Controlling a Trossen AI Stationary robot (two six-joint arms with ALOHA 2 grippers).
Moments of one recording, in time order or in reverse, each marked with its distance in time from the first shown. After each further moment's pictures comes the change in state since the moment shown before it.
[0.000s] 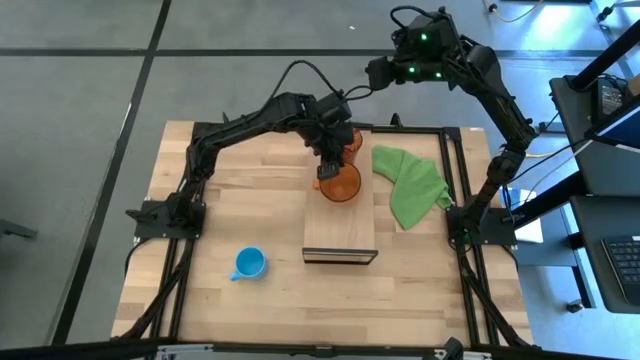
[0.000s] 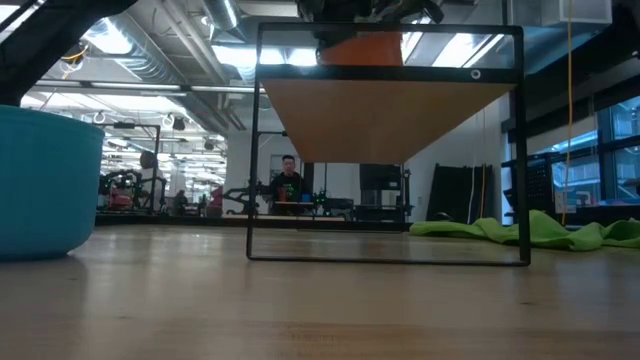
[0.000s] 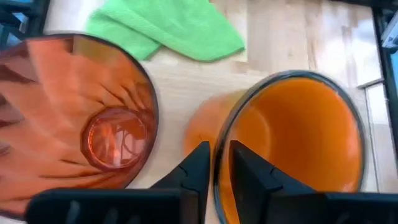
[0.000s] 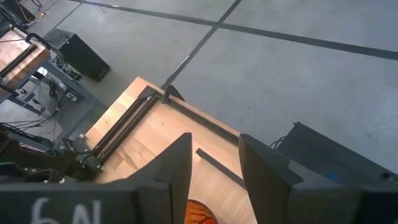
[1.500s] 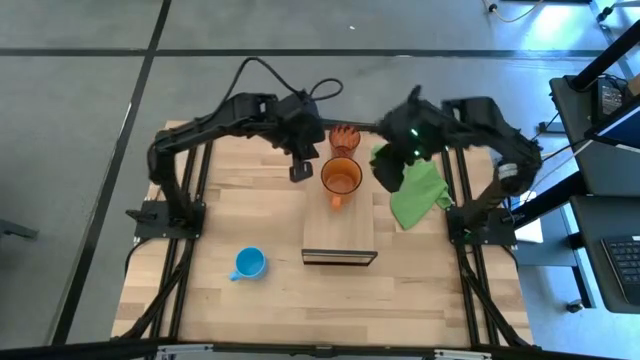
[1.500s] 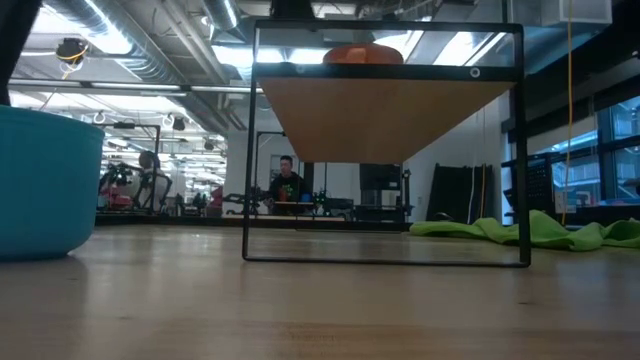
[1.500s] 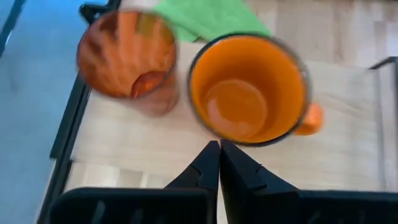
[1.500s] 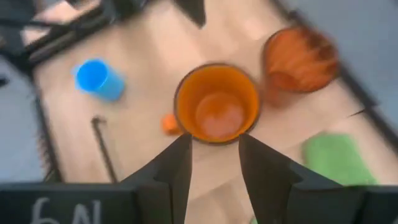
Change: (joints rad) left arm -0.057 -0.327 -0.268 0.014 -0.226 -0.064; right arm 0.602 -0.075 -0.030 -0.398 0.165 0.015
